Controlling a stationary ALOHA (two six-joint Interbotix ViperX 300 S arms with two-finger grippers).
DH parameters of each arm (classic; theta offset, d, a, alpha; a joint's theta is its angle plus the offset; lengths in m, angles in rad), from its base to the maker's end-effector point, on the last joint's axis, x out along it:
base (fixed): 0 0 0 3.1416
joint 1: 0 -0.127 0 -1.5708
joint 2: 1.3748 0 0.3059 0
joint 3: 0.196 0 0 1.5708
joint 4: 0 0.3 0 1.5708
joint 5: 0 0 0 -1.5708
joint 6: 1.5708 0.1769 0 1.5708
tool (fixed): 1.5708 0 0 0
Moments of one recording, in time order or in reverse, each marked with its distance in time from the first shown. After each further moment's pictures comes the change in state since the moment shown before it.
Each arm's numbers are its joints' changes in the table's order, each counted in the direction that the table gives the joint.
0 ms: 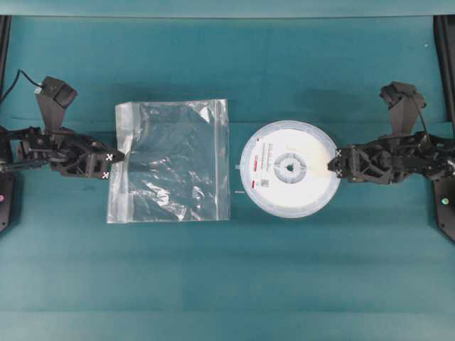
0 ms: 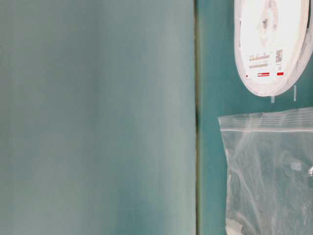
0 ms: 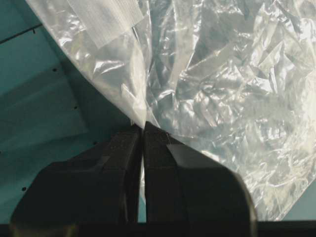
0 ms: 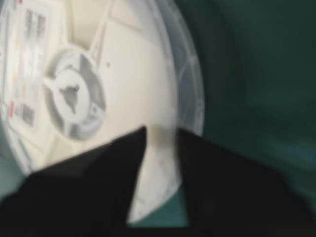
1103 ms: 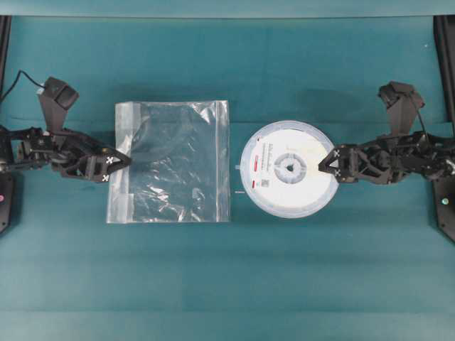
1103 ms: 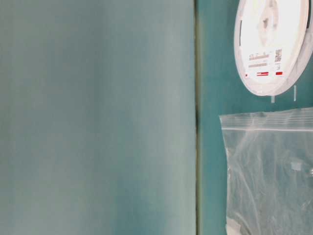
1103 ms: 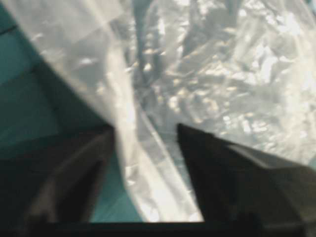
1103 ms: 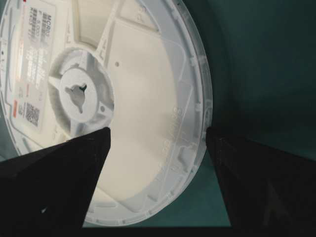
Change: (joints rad) left arm 0.006 0.017 0.015 0.006 0.063 0.020; right arm -0.002 0.000 0.011 0.000 0.005 -0.002
